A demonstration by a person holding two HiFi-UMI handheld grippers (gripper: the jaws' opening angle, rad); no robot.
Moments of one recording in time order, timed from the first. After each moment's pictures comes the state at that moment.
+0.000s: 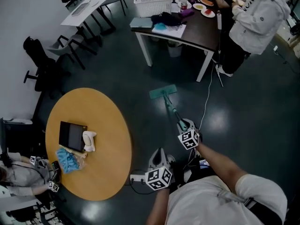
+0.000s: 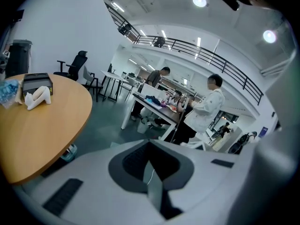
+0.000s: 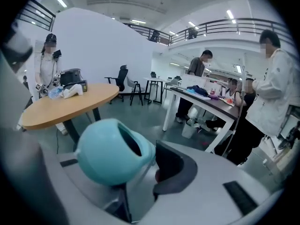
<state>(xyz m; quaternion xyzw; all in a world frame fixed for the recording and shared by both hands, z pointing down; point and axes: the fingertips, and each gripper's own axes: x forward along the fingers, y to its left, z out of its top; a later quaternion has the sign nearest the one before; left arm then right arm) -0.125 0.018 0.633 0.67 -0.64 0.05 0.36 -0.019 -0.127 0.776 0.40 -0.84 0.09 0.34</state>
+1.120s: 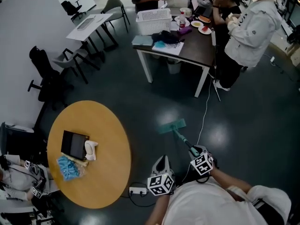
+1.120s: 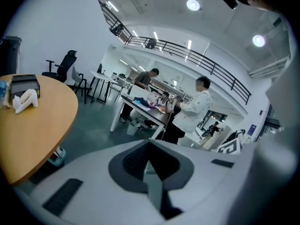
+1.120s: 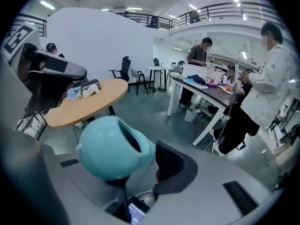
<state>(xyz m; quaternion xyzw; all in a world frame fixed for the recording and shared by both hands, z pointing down) -0.091 0.016 0.611 0.72 -0.61 0.04 0.34 0.052 -0.016 0.702 0.35 -0.83 0.16 0.40</state>
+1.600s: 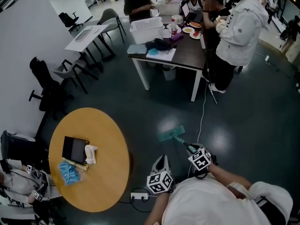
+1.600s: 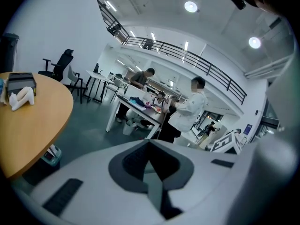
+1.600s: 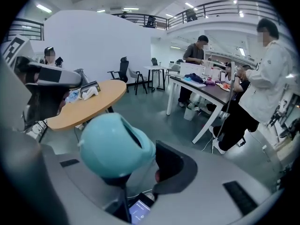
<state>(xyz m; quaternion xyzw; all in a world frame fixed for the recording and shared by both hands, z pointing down) -0.064 0.019 0.608 0.73 -0.59 0.03 0.34 0.070 -0.020 0.694 0.36 -0.82 0.18 0.40</state>
